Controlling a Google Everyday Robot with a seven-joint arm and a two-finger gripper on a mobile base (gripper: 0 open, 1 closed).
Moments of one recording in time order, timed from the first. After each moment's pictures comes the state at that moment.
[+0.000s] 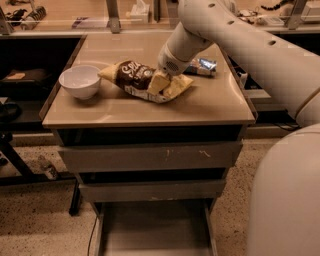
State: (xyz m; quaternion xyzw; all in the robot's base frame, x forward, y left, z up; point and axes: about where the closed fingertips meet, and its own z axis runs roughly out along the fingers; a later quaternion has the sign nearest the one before) arm 0.705 0.001 0.845 -0.60 0.75 0.09 0.27
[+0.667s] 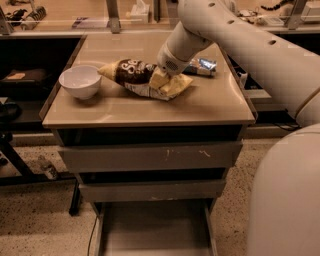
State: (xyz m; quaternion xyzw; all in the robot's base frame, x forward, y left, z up) arm 0.705 0.002 0.845 -0.60 0.75 0.09 0.27
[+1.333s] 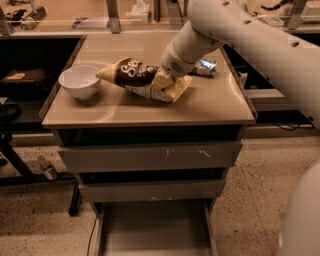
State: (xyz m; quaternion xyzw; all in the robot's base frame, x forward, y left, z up) arm 0.679 -0.004 0.863 -0.60 0.74 0.10 0.29
